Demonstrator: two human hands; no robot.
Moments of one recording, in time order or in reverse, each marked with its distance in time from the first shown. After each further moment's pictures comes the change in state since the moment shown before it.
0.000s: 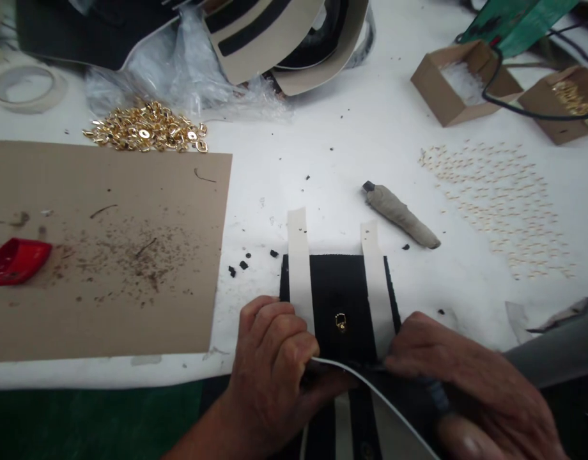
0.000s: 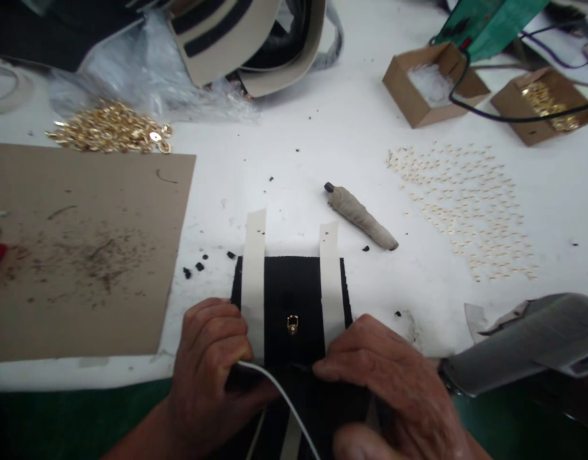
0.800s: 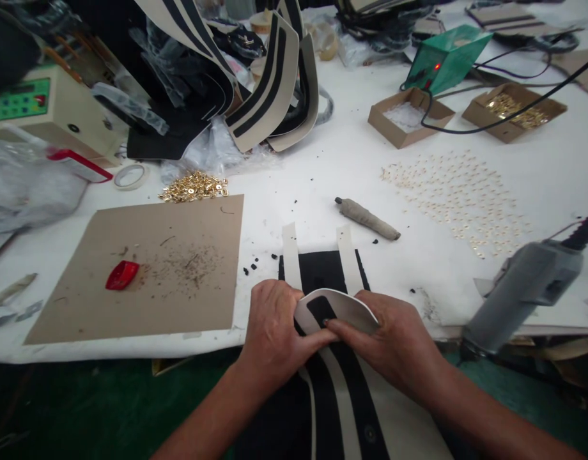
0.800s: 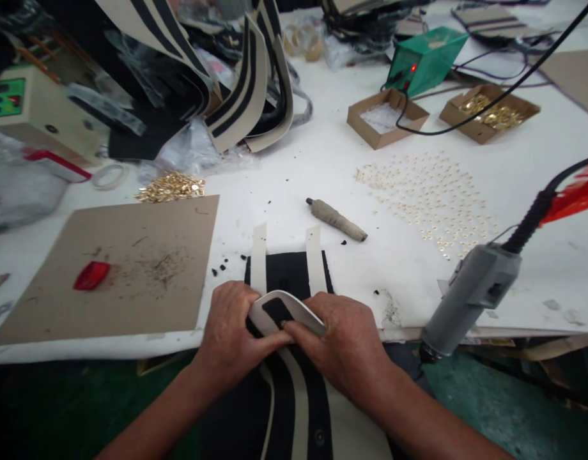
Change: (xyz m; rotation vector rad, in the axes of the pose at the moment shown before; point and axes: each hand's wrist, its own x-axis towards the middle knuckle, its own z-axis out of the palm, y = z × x) left_hand 0.012 0.020 -0.003 0.304 -0.144 -0.009; right_hand -0.005 0.012 0.038 -0.294 0.214 0.197
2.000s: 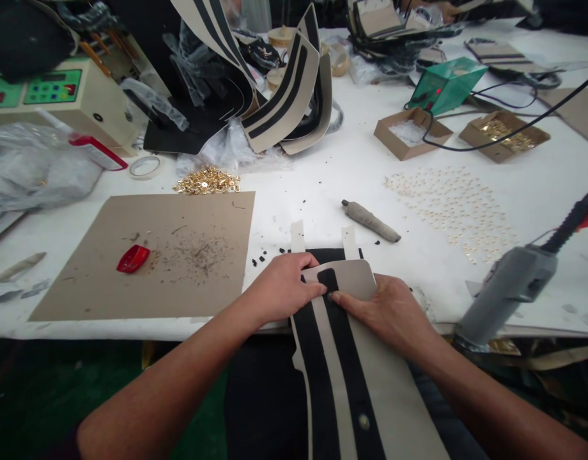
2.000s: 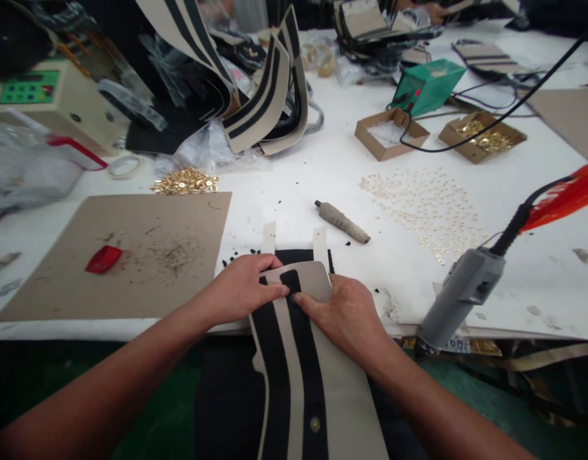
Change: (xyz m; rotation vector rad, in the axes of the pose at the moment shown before) left_hand 0.069 -0.011 -0.030 -0.366 -0.619 -0.442; right_hand 0.024 -0.009 -0.009 0.141 -0.161 0.404
